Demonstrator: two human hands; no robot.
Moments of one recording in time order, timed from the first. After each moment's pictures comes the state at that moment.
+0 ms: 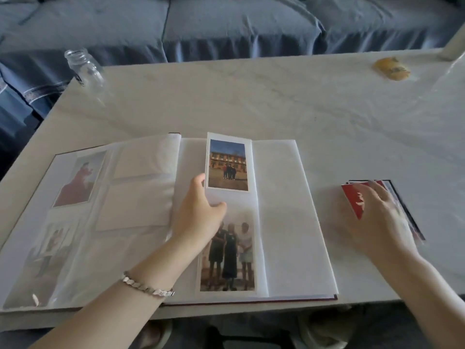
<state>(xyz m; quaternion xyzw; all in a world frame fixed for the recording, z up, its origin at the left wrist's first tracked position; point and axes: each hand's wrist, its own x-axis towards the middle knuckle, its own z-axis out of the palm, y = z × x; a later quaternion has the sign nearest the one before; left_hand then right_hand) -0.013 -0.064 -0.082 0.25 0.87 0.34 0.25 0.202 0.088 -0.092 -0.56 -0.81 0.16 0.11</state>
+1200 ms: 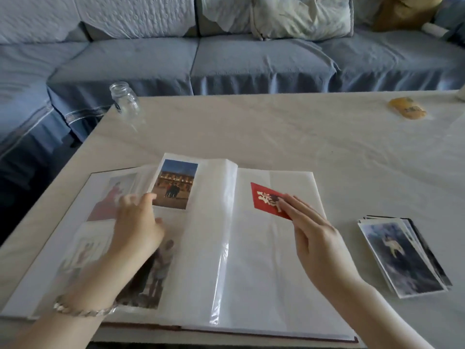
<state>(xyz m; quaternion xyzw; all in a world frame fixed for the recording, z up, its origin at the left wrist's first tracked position) -0.097 -0.128 -0.061 0.24 0.96 0.14 0.08 0.125 0.038 -0.087 -0.23 -0.88 0.23 0.33</state>
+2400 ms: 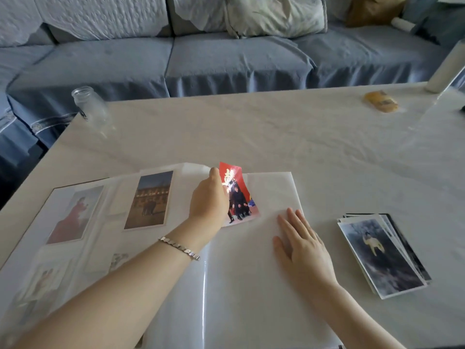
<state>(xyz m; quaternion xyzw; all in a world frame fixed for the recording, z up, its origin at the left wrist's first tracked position) -0.054 0.022 -0.086 0.37 0.90 0.23 0.07 0.140 0.063 -0.141 -0.41 -0.88 0.21 0.12</state>
